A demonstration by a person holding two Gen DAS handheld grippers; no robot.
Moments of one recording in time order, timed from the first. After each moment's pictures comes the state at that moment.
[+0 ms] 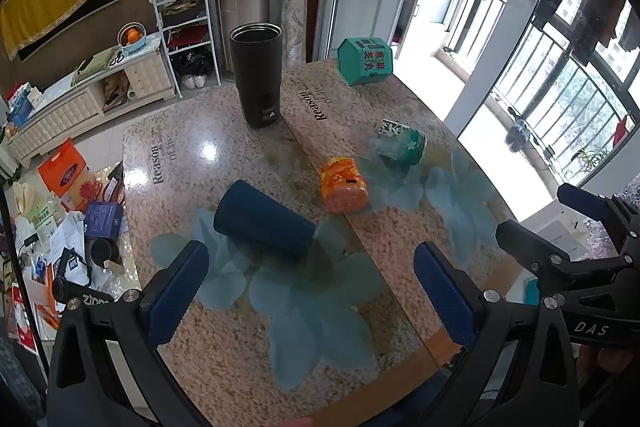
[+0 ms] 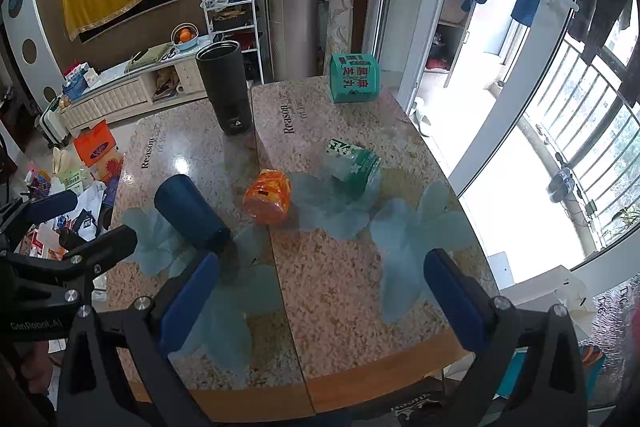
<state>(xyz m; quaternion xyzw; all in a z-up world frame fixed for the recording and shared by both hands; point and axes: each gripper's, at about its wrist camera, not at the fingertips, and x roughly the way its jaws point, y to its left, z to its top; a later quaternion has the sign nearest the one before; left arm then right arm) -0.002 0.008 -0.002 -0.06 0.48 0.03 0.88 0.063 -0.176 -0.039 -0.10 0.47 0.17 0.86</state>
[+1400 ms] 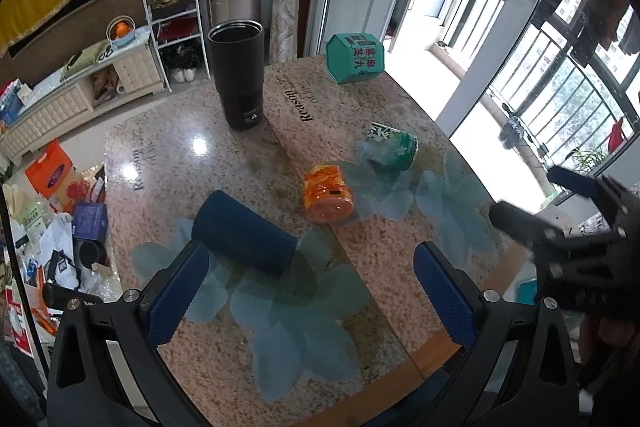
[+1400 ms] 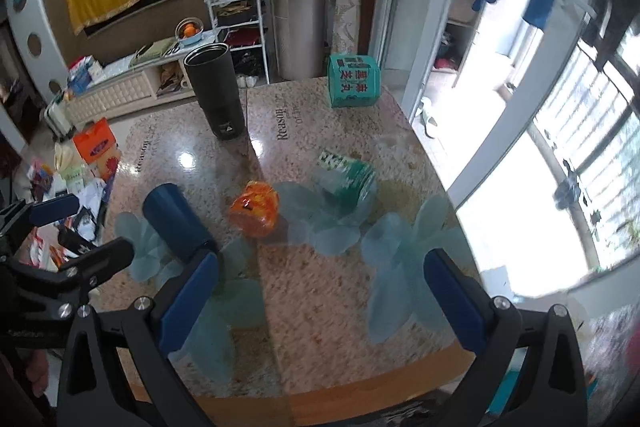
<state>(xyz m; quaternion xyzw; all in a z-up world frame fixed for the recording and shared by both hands) 0.031 -0.003 -0.004 -0.08 0.49 0.02 0.87 0.098 -0.180 -0.038 -0.12 0.47 0.19 0.85</state>
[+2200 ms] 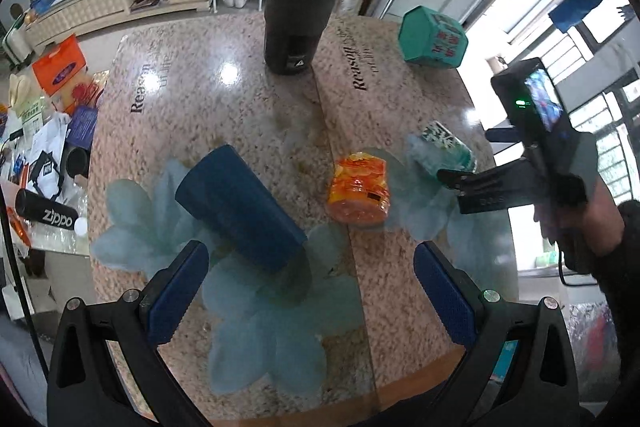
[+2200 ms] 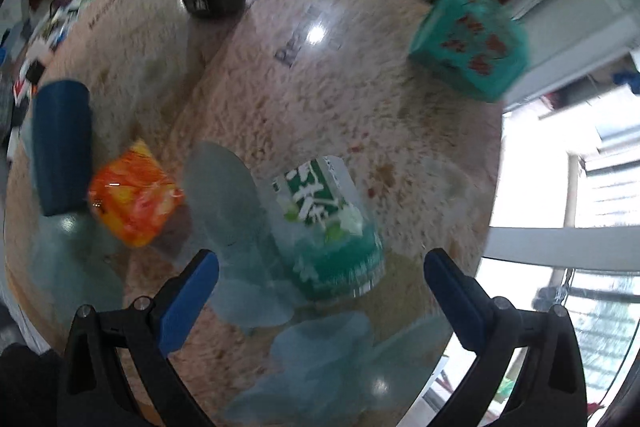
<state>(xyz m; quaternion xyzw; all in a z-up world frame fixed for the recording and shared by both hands) 0.081 0.026 -0.067 -0.21 0.56 0.11 0.80 0.256 -0.097 -0.188 -0.38 0.56 0.33 0.66</state>
